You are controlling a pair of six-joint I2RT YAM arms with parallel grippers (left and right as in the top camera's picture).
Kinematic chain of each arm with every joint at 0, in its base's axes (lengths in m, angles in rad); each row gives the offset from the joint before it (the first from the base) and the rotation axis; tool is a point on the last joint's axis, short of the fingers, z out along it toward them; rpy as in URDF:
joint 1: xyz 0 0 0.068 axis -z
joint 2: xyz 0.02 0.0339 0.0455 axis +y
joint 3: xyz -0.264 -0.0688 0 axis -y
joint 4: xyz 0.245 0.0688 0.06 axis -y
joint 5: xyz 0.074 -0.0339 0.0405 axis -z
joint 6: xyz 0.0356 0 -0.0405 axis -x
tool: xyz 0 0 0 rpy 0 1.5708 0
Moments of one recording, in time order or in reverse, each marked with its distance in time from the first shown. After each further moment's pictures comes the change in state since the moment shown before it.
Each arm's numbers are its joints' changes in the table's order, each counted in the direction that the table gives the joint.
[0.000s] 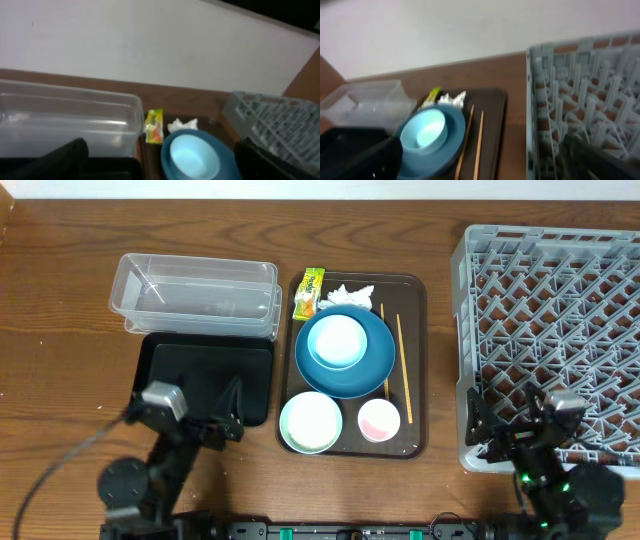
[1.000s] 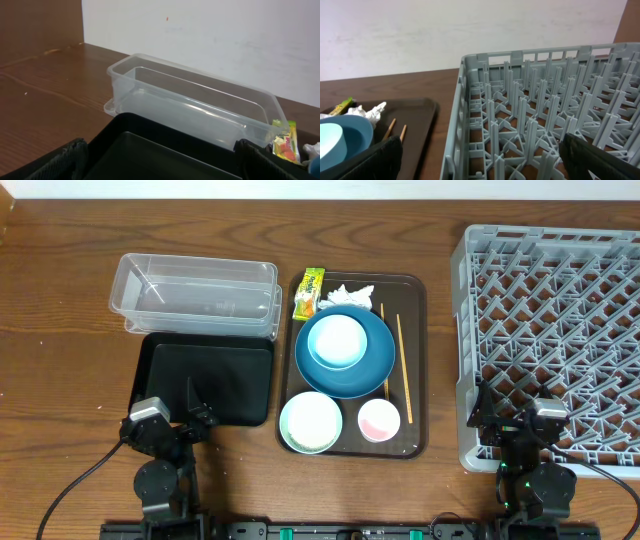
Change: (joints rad) left arm 0.000 -0.273 -0.452 0.195 -0.581 -0.050; right arm 0.000 -0.244 -0.530 0.477 0.303 0.145
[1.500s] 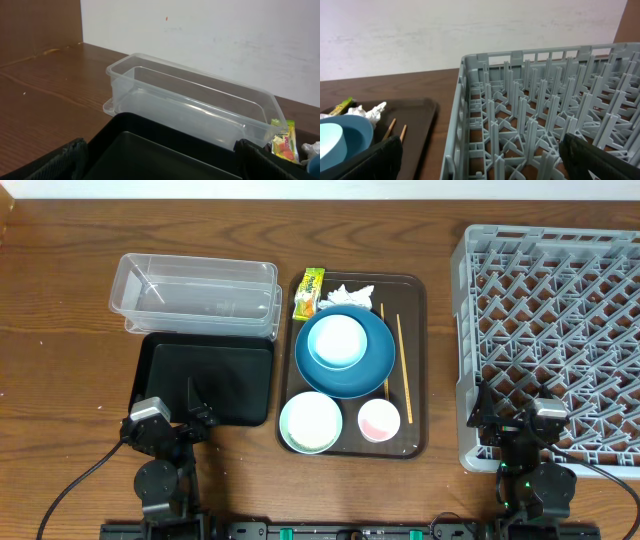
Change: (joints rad) left arm 0.000 0.000 0.000 -0.001 0.008 0.000; right arm 0.000 0.000 0.000 0.000 0.000 0.000
